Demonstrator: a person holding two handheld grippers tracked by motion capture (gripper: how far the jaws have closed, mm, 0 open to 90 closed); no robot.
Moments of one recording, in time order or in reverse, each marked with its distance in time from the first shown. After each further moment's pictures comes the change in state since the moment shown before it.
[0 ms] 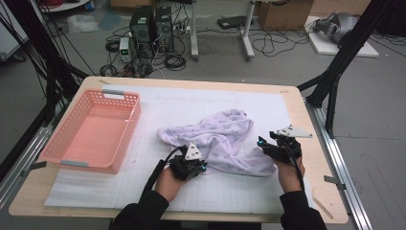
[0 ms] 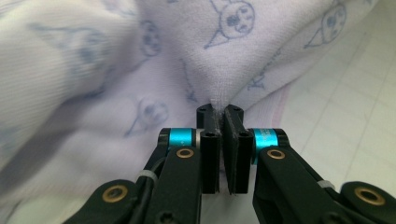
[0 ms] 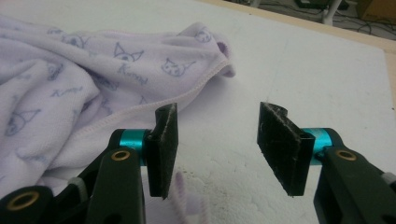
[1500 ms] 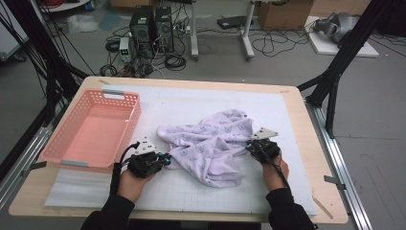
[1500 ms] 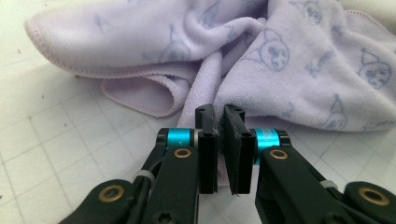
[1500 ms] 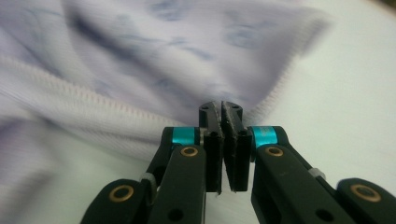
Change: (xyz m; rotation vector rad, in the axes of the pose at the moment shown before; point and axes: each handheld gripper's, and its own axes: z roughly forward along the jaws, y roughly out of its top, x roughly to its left) left arm 0.052 -0.044 -0.068 -0.108 0.107 -0.188; right arm 0.034 -0.006 0.042 0.192 -0.033 -0.246
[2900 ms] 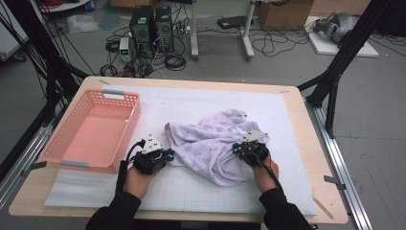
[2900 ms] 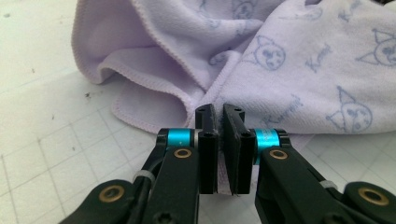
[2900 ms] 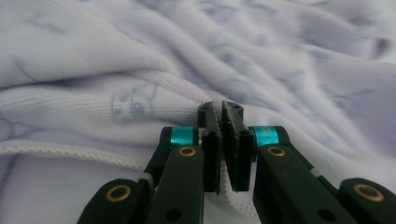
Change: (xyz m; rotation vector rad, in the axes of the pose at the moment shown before) left arm -0.001 0.006 0.016 -0.013 0.089 0.014; right arm 0.029 0.017 0.004 -0.037 0.157 -0.020
